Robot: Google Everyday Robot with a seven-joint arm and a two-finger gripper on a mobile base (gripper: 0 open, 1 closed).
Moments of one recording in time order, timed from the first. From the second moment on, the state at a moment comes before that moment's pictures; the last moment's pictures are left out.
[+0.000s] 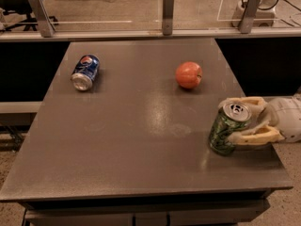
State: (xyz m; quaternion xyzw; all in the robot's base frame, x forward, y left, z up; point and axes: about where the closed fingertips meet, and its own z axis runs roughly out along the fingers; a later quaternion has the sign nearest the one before) arm 0.420 -0.184 0.896 -0.52 0.44 0.48 0.56
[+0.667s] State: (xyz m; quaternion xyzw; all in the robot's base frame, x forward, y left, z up) arm 0.424 -0.192 0.906 -0.52 0.45 0.46 0.56
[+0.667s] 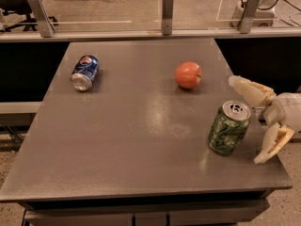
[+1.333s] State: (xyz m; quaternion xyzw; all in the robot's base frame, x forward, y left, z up) arm 0.450 -0.189 0.974 -0.59 0.47 0.40 0.53
